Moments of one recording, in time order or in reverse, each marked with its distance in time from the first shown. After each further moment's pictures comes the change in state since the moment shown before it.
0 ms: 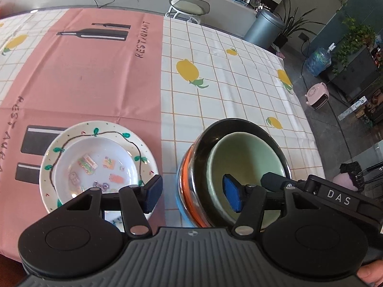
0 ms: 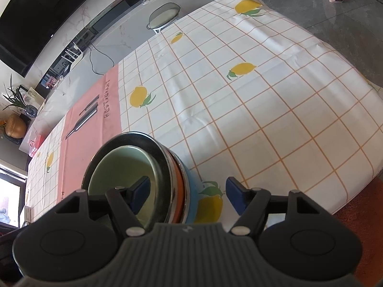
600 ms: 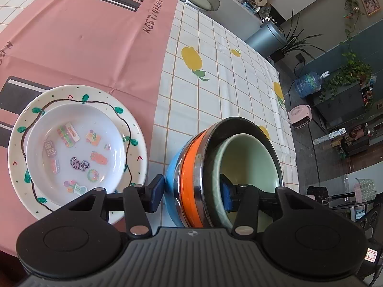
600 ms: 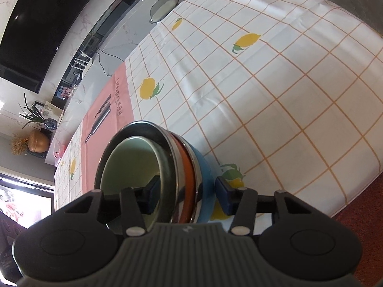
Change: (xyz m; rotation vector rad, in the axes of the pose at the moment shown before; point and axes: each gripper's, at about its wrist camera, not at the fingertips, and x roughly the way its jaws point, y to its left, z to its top) left arm 0.020 0.027 -0.007 -0.192 0.020 -0.146; right arm 0.016 -0.017 -0.009 0.141 0.058 0.135
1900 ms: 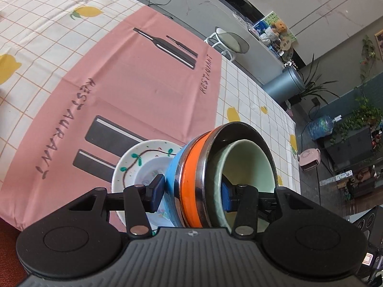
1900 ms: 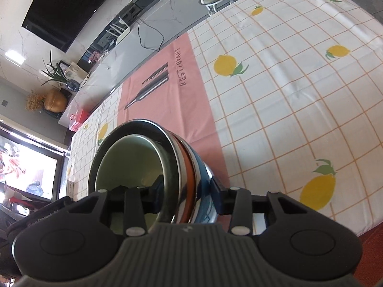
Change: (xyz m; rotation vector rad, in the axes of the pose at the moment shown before) left arm -0.095 0.066 0.027 -0.149 -0.155 0.061; right arm 0.027 0.115 -0.027 -0.213 0.089 0.064
